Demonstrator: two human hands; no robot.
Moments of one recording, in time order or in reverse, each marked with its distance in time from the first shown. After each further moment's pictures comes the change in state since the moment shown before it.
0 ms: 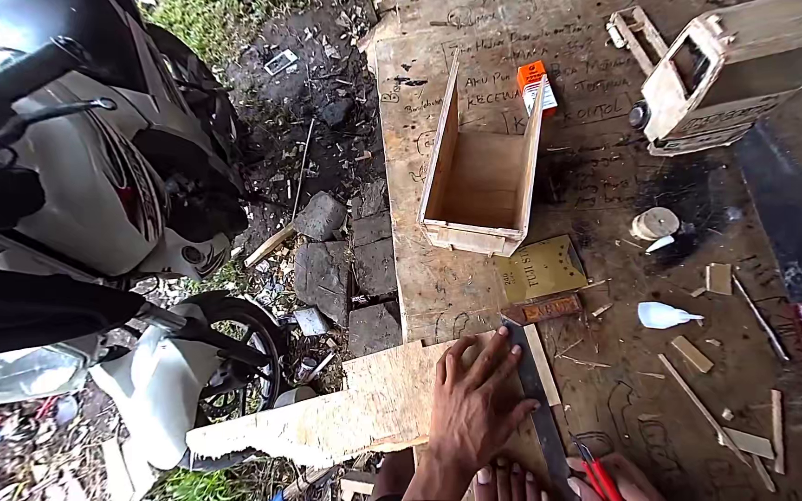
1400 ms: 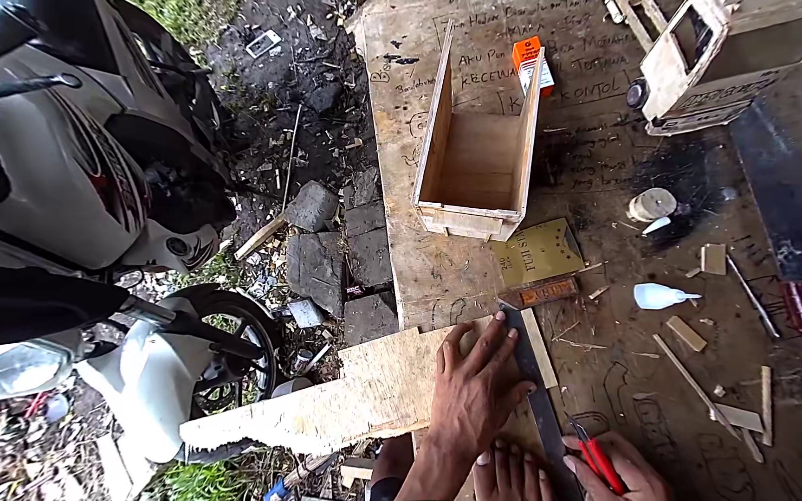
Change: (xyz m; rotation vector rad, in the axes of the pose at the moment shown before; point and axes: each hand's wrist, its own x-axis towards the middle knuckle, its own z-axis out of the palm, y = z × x) left_hand 0.000 0.003 -0.002 -0.074 -0.022 -0.009; right_hand -0.001 -0.002 0.003 0.007 0.036 -0.040
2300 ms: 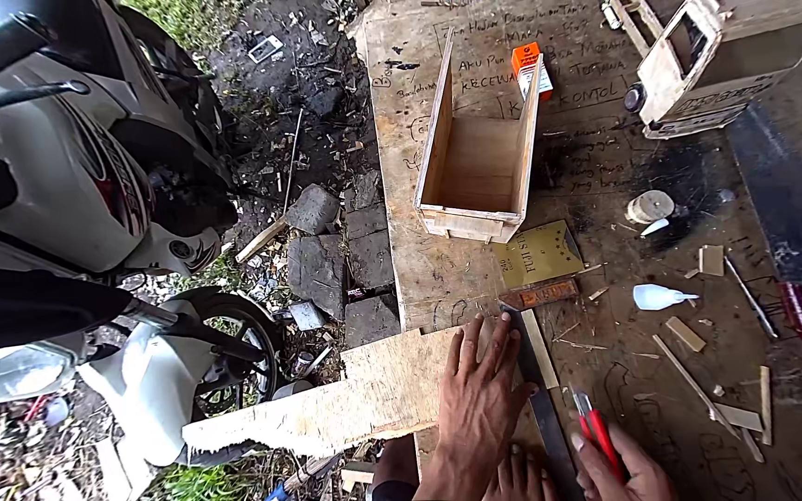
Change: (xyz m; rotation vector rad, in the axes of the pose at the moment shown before) left_hand 0.008 0.021 -0.015 0.194 -0.123 0.030; right_hand 0.006 -0.027 -0.003 0.073 -0.013 0.140
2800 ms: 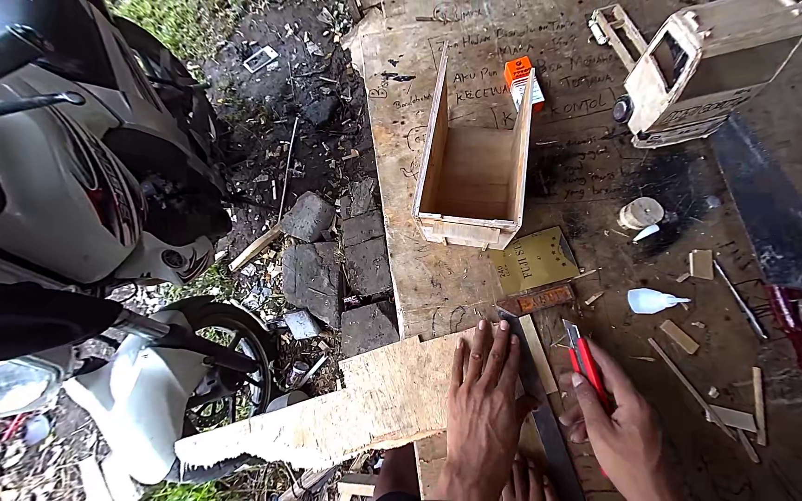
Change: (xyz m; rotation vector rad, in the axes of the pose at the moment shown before) left_hand -0.001 0.010 0.002 -0.123 -0.026 -0.058; right_hand 0.055 -0.033 0.011 0.039 0.202 -0.065
